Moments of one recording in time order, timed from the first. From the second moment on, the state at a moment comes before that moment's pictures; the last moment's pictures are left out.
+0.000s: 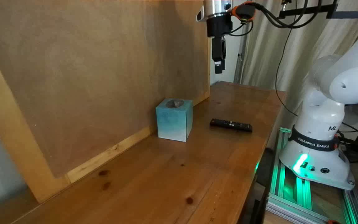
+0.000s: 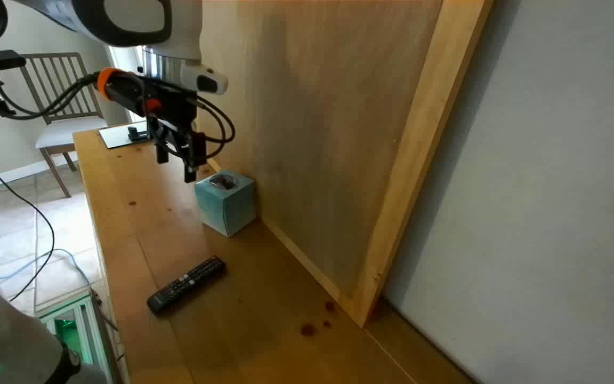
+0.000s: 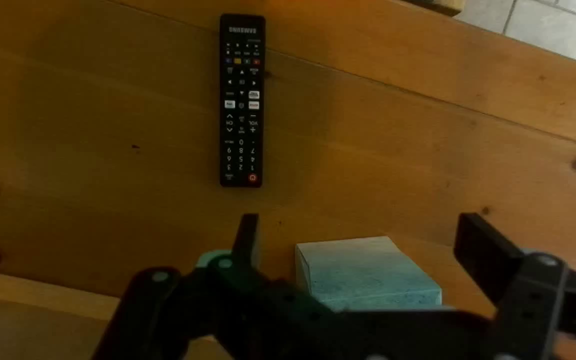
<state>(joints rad) 0.15 -0.56 0.08 -2.43 0.11 1.72 -0.01</state>
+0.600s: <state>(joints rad) 0.15 -0.56 0.09 -2.43 0.11 1.74 -0.01</state>
